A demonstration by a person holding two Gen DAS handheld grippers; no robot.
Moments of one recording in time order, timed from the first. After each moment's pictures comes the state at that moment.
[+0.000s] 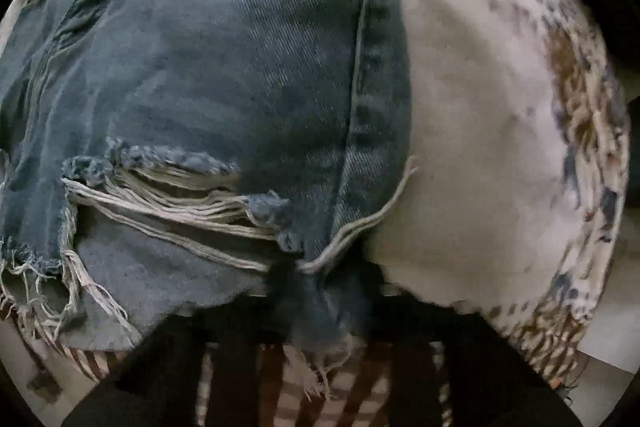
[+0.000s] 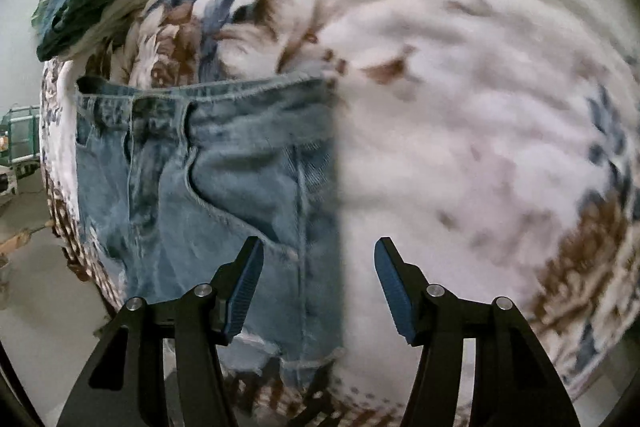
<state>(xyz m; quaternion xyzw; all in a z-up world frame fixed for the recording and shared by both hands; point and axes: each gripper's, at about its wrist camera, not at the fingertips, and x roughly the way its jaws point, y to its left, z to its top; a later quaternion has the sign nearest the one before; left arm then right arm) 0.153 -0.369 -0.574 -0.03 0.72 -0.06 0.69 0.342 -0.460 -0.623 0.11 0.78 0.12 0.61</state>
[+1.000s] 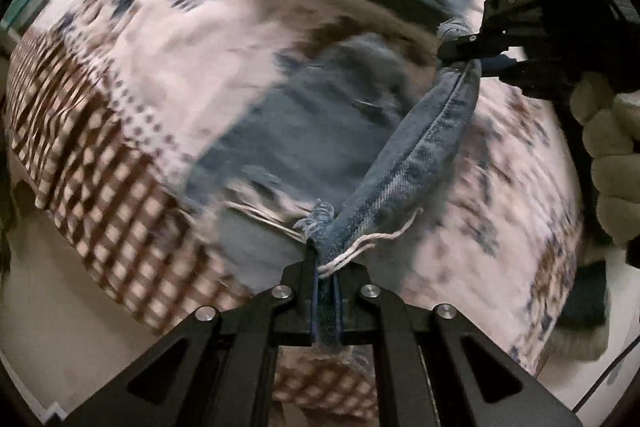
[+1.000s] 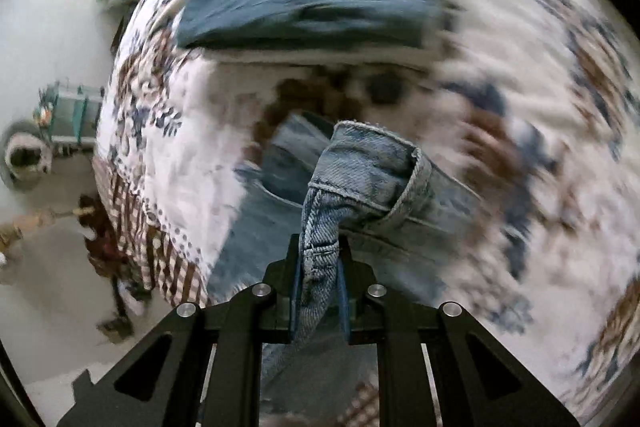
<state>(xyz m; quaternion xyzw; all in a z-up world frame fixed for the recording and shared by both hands) 0.199 -0.029 -0.452 -0.20 0.64 0.06 0.74 0.401 -0.180 -0.492 0.08 0.72 0.19 0.66</state>
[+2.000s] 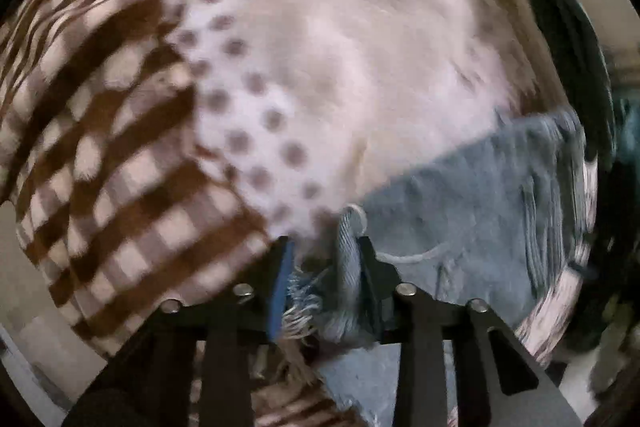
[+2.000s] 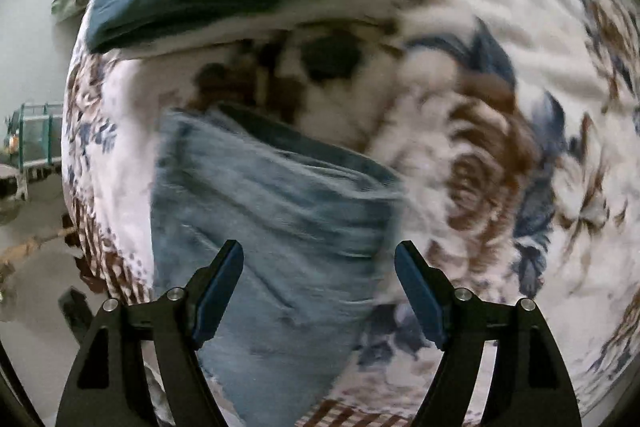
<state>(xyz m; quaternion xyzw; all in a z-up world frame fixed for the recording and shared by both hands) 0.199 0.124 -0.578 -0.35 0.63 0.15 0.67 0.417 -0.237 -0.584 0.10 0.76 0.13 0.63</state>
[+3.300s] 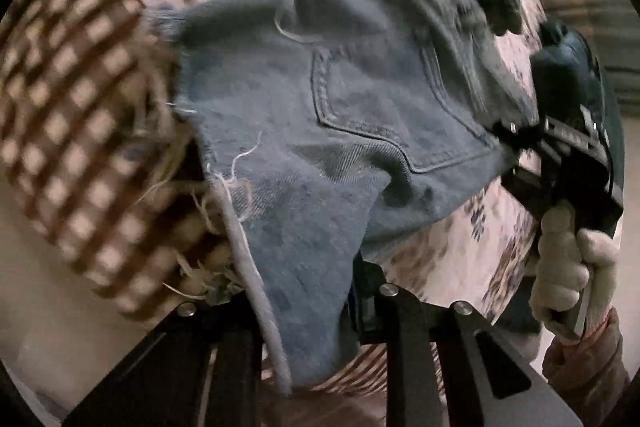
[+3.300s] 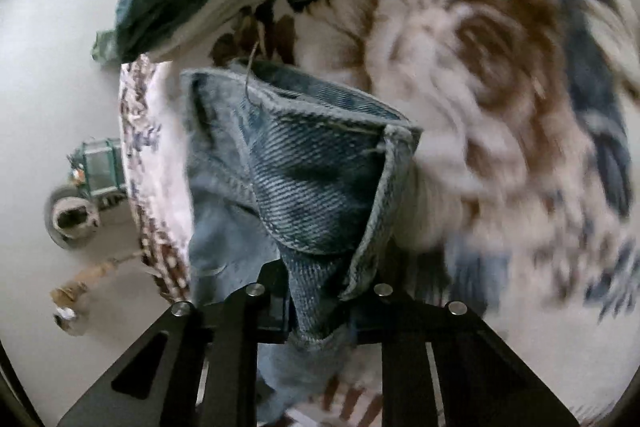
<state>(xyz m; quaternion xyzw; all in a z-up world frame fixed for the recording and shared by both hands) 0.124 0.042 -0.526 -0.36 0.66 0.01 0.66 0.340 -0.272 -0.608 0.27 0.73 0.18 0.60</state>
